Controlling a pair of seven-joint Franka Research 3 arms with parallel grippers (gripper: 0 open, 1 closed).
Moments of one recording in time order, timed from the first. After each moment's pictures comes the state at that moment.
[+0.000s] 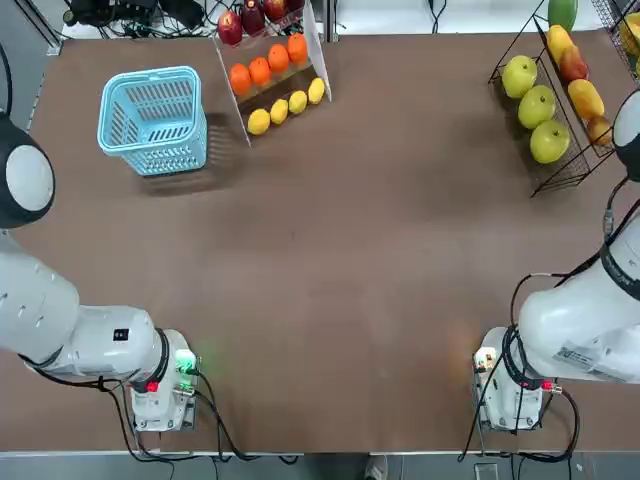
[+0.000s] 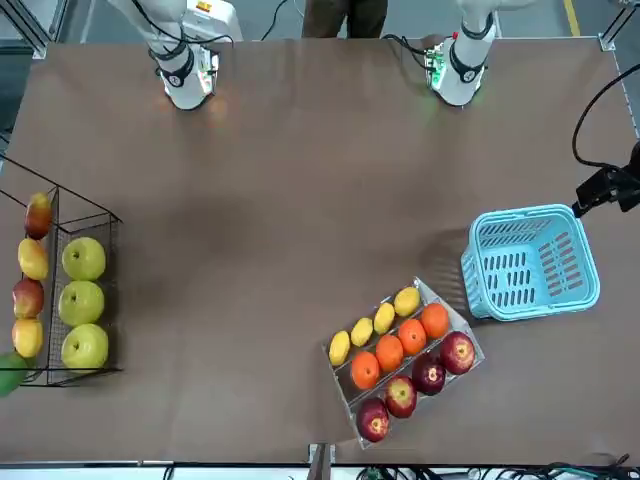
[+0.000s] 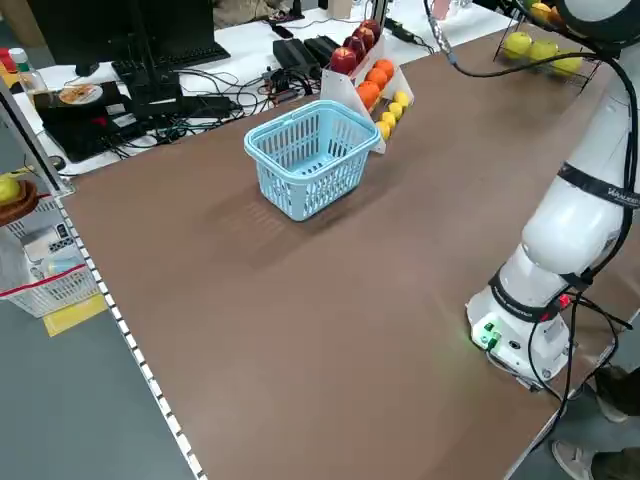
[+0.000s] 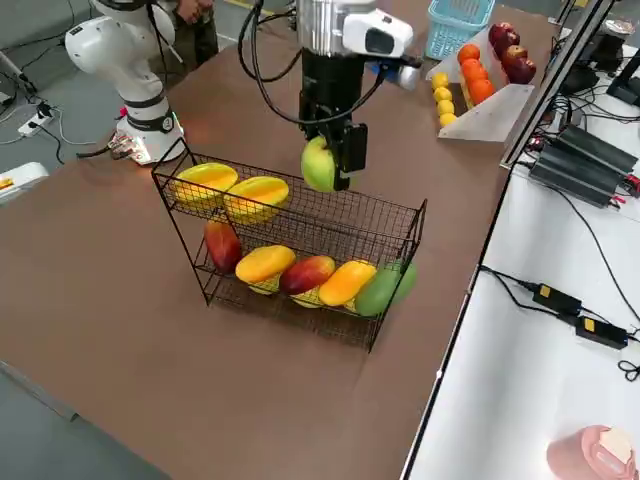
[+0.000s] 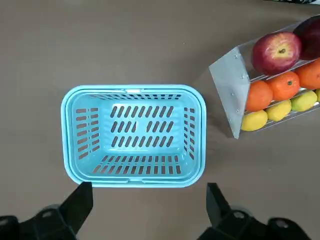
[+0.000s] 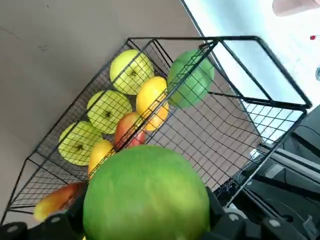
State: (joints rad) left arm 0.01 0.13 0.01 -1.40 -0.01 1.59 -0.07; right arm -0.27 0.46 -0.05 -1.03 -0.14 1.68 -1.25
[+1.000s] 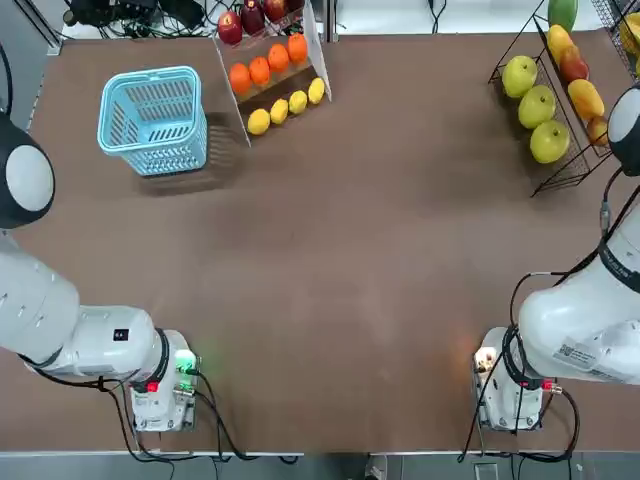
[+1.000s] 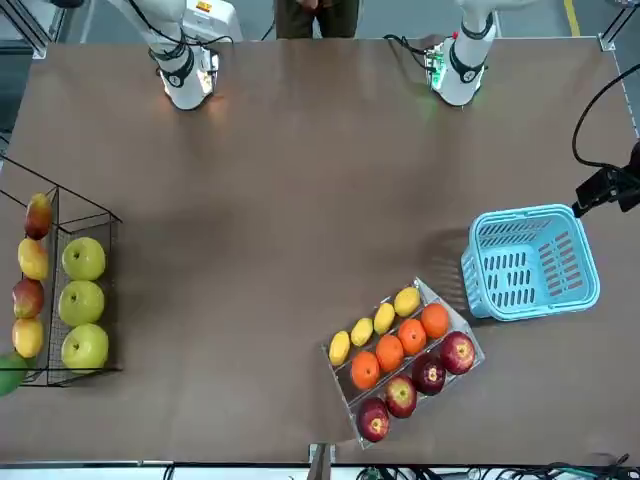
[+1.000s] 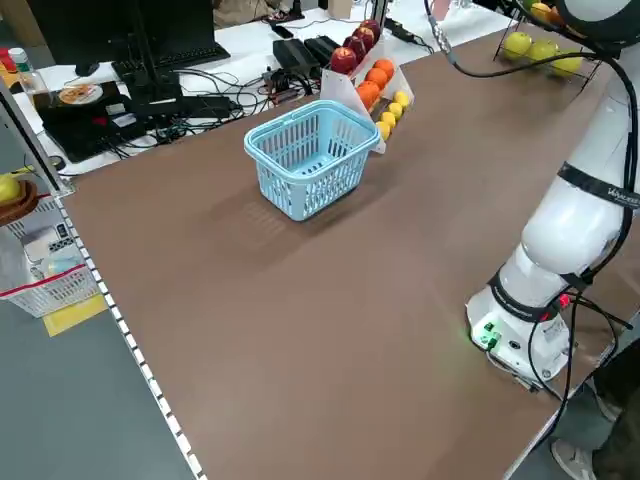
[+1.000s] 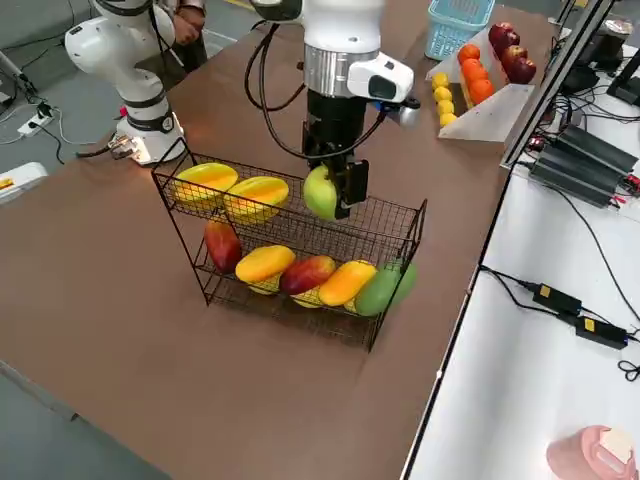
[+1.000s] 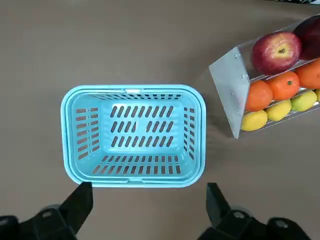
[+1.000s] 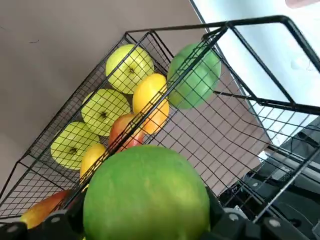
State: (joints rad) left arm 0.01 0.13 0.01 -1.40 -0.01 1.59 -0.07; right arm -0.28 0.51 -0.05 -1.03 -0.14 1.71 -1.25
